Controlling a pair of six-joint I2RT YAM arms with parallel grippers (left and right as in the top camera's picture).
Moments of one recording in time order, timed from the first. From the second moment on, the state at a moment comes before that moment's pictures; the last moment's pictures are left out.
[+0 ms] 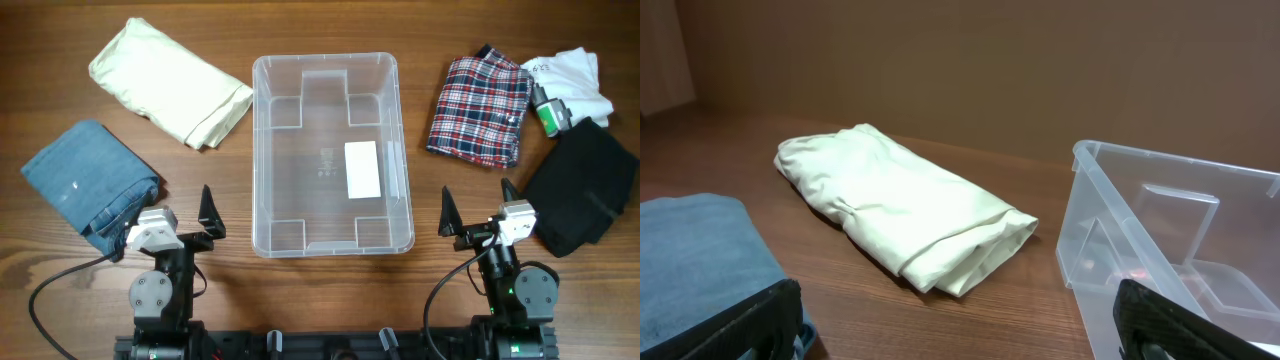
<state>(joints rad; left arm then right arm) -0.02 0.01 0.01 -0.06 -0.10 -0.18 0.00 0.01 0.01 0.00 -0.14 0.01</state>
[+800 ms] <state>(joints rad) -0.02 0.02 0.06 -0.14 -0.10 -0.29 0.00 0.15 0.24 -0.25 0.00 0.11</state>
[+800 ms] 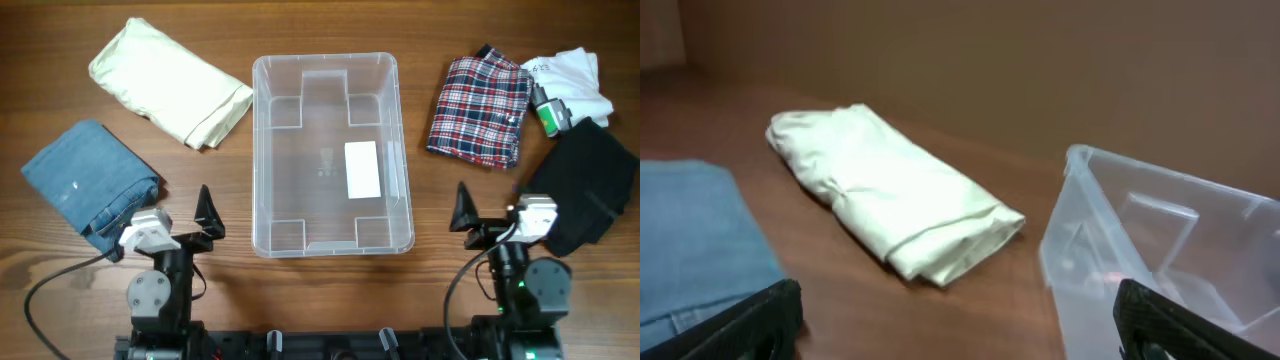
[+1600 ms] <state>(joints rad) -0.02 0.96 1.20 -0.99 -0.10 -0.38 -0.36 2.04 1.53 -0.85 -0.24 -0.03</state>
